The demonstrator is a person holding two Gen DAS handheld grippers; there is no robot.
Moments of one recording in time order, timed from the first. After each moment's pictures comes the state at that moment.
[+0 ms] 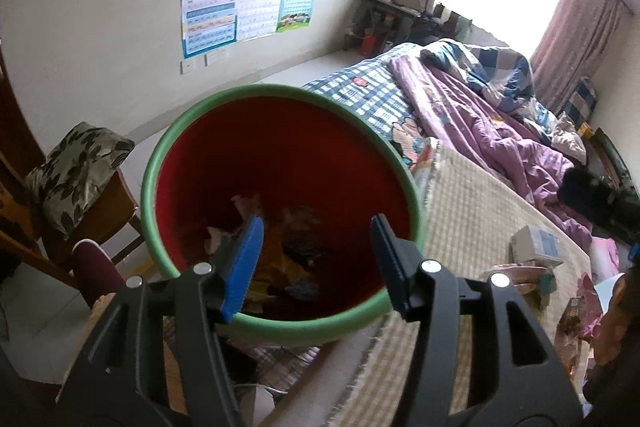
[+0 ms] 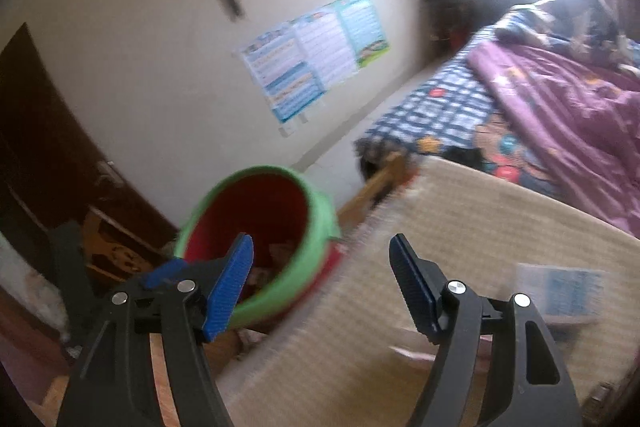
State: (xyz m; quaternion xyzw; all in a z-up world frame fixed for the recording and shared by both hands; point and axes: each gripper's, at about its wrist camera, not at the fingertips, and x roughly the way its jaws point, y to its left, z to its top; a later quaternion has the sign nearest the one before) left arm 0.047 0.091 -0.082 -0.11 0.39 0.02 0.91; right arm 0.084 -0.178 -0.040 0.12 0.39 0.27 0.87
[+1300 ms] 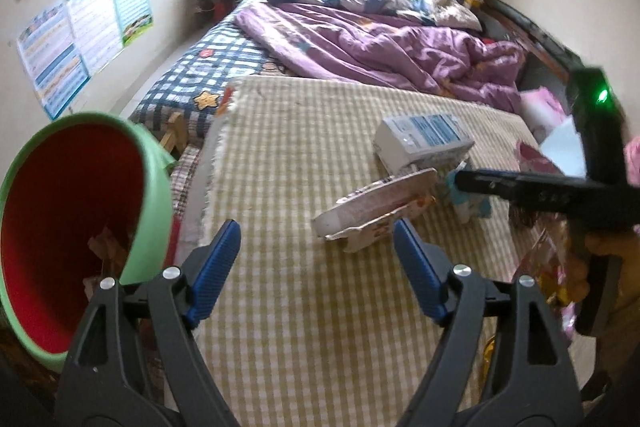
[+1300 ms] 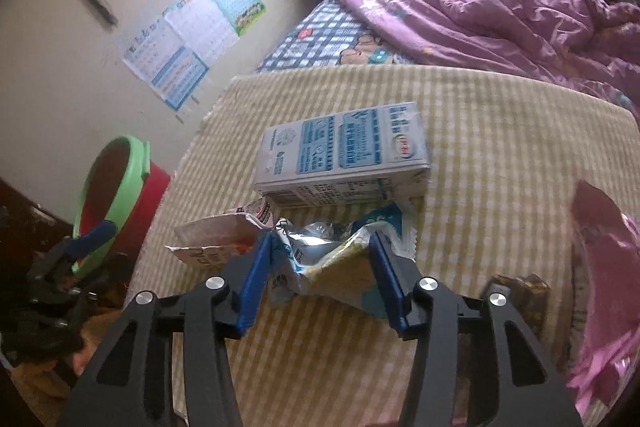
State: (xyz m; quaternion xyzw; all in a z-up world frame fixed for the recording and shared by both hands) left arm 0.068 -0.079 -0.115 0.06 0.43 -0.22 0.87; right arm 0.047 -0.320 -0.140 0.19 0.49 0.10 0.85
